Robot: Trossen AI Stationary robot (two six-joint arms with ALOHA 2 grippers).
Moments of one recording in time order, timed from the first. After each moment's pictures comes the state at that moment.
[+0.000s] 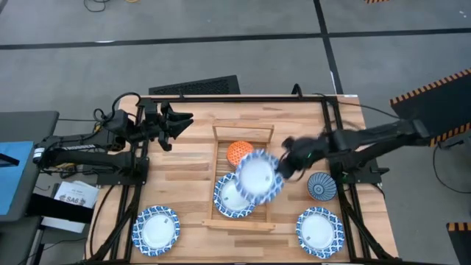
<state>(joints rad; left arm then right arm) 0.15 0.71 0.68 0.32 -0.12 -0.36 0.15 1.11 0.90 -0.53 -0.04 1.13</state>
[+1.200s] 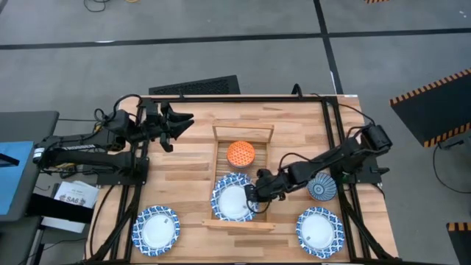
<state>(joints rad) 0.15 0.71 0.68 0.29 -0.12 -0.31 0.32 1.69 1.00 -0.17 -0.02 1.75</state>
